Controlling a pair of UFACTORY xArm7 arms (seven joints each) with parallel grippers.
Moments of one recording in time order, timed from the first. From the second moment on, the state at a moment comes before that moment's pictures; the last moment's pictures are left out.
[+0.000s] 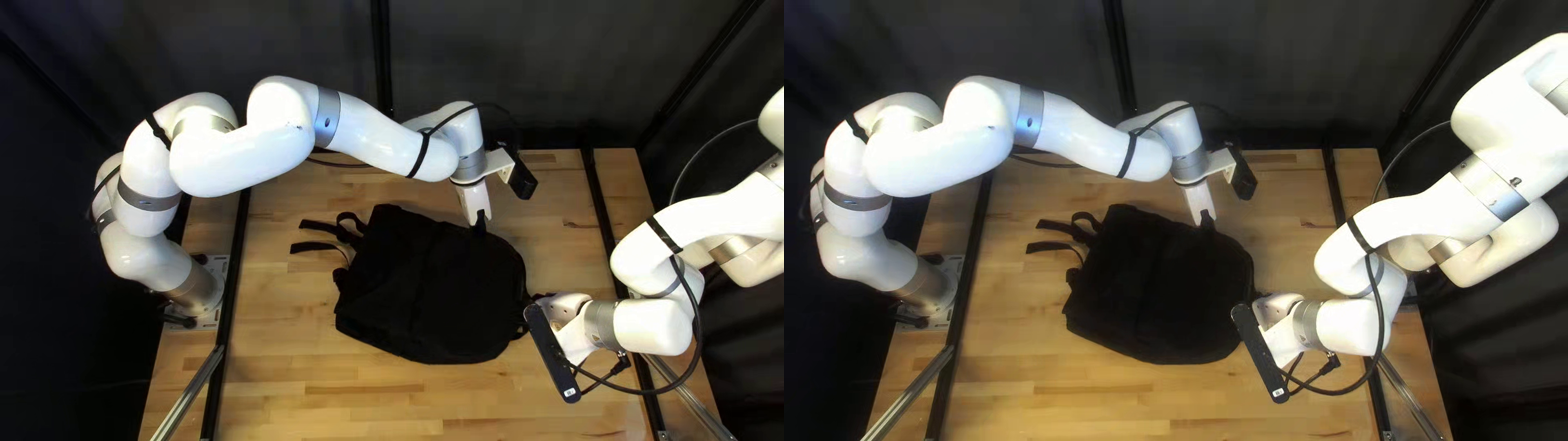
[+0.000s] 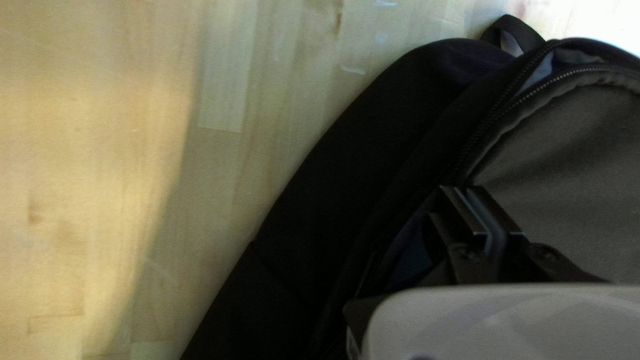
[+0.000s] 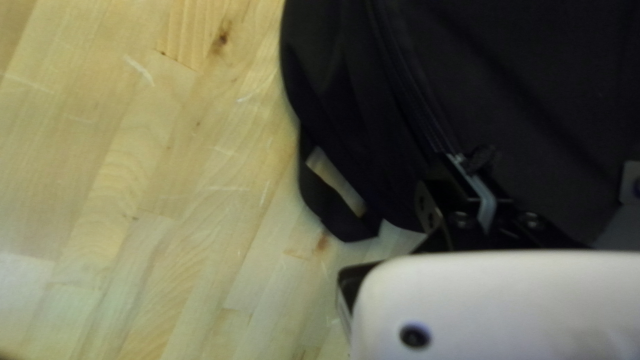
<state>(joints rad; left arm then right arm) 0.48 0.63 -0.31 1.64 -0.31 0.88 0.19 0.46 -0.29 0.10 0.46 -0.80 0.64 0.60</state>
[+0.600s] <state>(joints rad) 0.50 0.63 -0.29 1.67 -0.30 0.90 0.17 0.45 -0.19 0.07 0.53 -0.82 0.58 0.57</state>
